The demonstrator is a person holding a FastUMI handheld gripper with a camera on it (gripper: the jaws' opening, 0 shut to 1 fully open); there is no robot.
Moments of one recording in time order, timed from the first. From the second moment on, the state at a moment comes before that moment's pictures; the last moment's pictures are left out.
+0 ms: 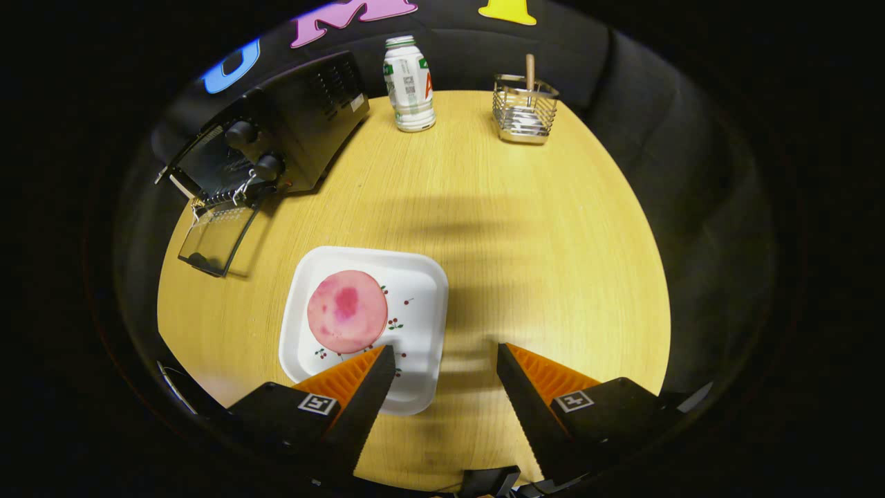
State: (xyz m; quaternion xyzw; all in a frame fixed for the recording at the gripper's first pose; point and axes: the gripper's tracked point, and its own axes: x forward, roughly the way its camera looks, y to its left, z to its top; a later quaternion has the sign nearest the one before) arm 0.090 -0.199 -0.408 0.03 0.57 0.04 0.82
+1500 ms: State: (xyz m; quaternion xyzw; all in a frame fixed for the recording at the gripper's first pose) arm 0.059 -0.198 -0.403 0.33 0.59 -0.01 0.74
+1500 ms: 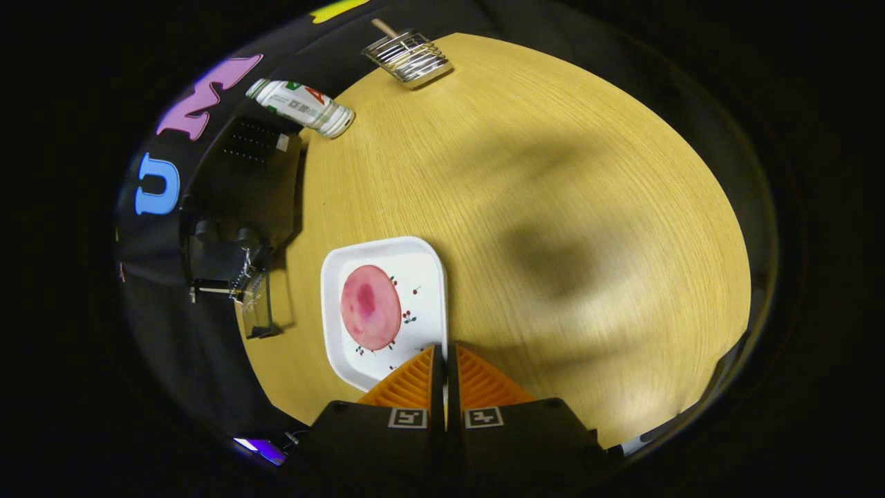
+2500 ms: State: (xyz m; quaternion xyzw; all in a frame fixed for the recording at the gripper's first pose) arm -0.032 -0.048 -0.292 0.53 0.43 -0.03 0.73
